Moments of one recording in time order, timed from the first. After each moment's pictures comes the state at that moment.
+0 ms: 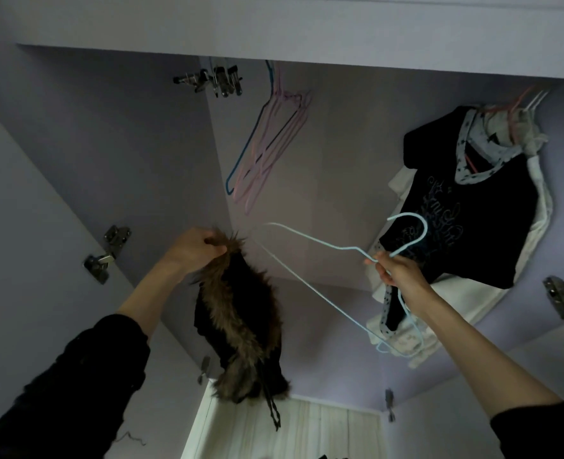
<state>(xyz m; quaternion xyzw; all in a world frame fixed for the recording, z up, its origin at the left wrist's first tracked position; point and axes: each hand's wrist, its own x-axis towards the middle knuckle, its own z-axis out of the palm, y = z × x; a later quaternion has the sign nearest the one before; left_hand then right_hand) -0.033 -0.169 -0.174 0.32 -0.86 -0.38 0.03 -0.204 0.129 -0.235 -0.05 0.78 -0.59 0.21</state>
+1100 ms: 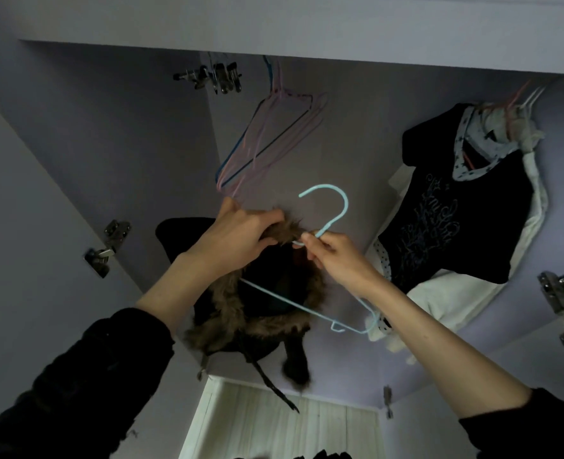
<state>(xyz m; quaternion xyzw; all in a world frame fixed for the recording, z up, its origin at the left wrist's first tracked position) -0.039 -0.105 -0.131 -0.02 -0.98 -0.09 0.16 -0.134 0.057 -0.177 -0.31 0.78 -0.52 0.18</state>
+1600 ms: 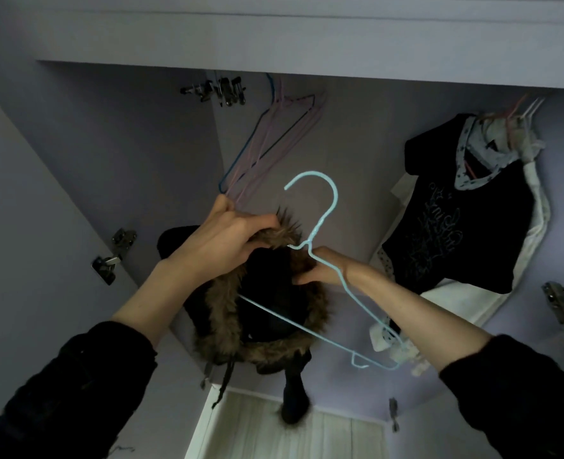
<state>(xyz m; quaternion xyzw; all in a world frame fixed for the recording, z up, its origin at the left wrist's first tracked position) -0.029 -0.122 -0.124 -0.10 -0.96 -0.07 0.24 -0.164 0.039 -0.187 -0.37 0.81 -0.29 0.34</state>
